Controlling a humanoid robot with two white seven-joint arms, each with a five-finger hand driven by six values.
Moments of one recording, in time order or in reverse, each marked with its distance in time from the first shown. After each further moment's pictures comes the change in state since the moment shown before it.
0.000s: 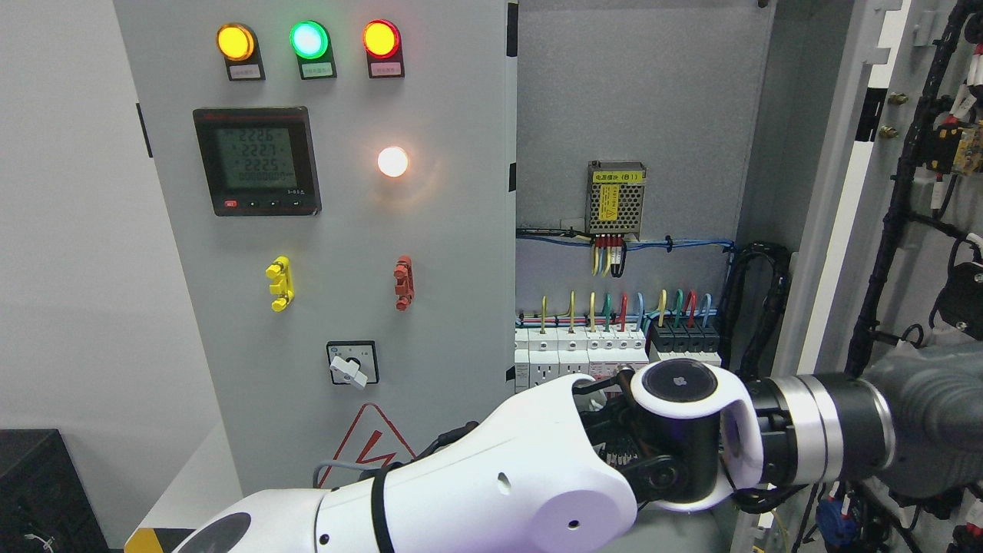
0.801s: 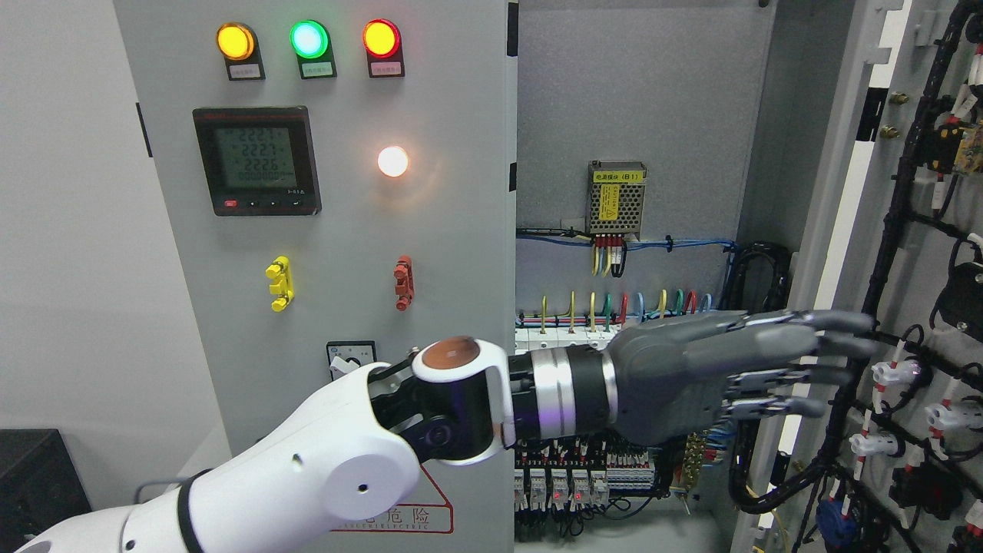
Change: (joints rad) left arm 0.196 0.451 0.029 -0.226 0.027 0.043 -0.088; right arm 0.000 0.000 0.000 0.000 0.000 0.000 0.000
